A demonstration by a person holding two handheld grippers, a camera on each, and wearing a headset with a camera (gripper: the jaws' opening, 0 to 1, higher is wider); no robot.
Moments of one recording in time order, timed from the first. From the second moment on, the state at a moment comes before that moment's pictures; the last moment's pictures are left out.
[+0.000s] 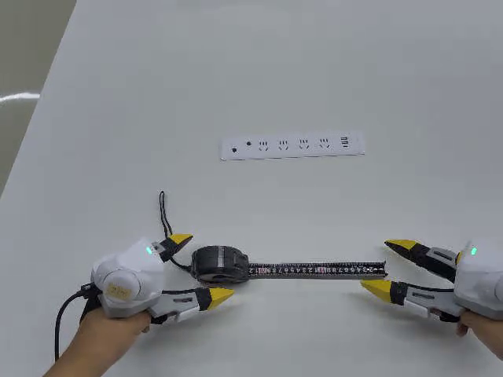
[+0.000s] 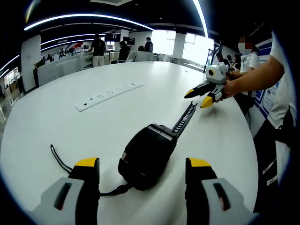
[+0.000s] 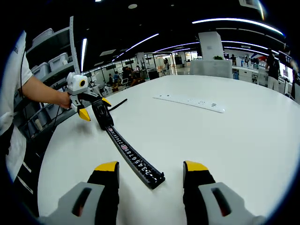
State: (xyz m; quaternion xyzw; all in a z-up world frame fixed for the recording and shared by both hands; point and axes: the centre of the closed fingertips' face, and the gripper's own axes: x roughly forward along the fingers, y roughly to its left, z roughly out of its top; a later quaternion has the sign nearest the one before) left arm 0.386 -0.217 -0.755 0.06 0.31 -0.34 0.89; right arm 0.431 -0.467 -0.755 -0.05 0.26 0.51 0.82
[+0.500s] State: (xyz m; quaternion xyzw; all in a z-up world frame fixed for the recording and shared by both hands) left arm 0.353 -0.198 -0.741 0.04 0.30 -0.31 0.90; right arm 0.404 -0.487 -0.739 -0.03 0.26 0.48 0.84
